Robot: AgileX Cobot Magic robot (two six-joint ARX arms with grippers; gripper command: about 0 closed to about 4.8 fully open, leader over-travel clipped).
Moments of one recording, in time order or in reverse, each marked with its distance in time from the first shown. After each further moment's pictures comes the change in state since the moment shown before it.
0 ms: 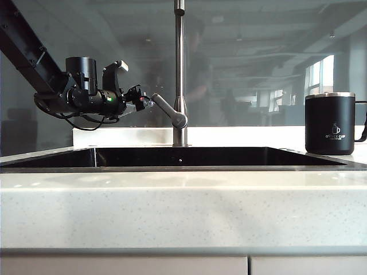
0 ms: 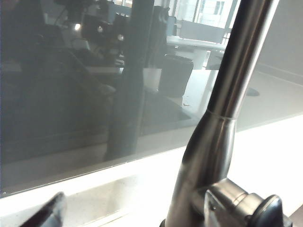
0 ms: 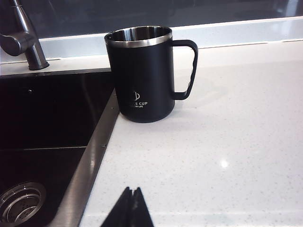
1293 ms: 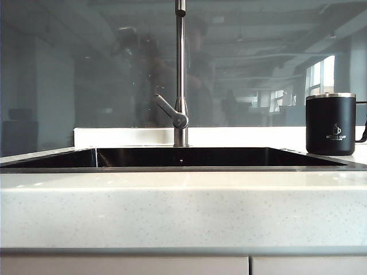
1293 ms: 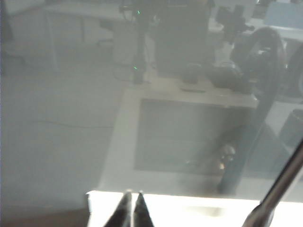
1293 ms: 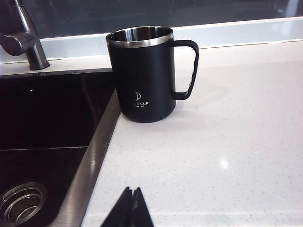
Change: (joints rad) left arm 0.002 -0.783 0.001 -0.972 -0.614 0.090; right arm 0.000 0.000 0.000 -0.001 0.000 0.000
